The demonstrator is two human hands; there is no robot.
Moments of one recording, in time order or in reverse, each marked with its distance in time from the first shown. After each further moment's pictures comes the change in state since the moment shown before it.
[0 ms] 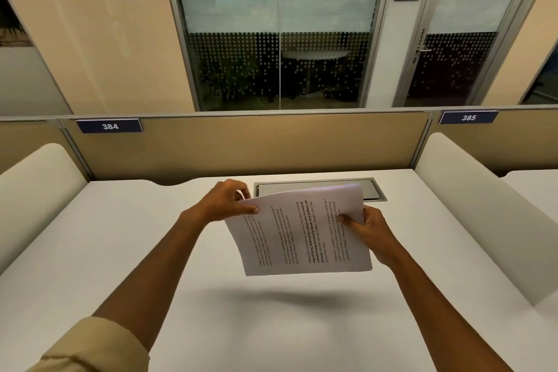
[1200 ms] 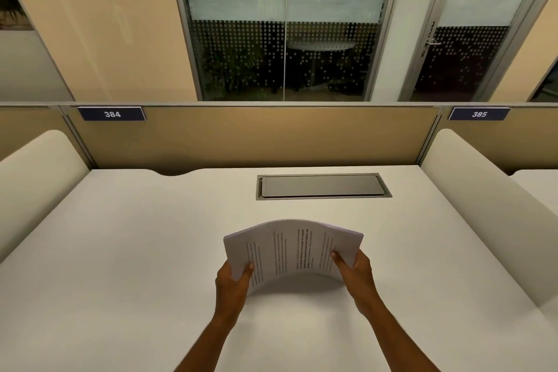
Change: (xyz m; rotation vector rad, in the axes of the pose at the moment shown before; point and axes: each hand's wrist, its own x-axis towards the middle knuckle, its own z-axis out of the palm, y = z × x) left_hand -0.100 -0.060 0.181 -0.767 0.562 -0.303; right_hand -0.048 0.080 0.067 0.137 0.237 0.186
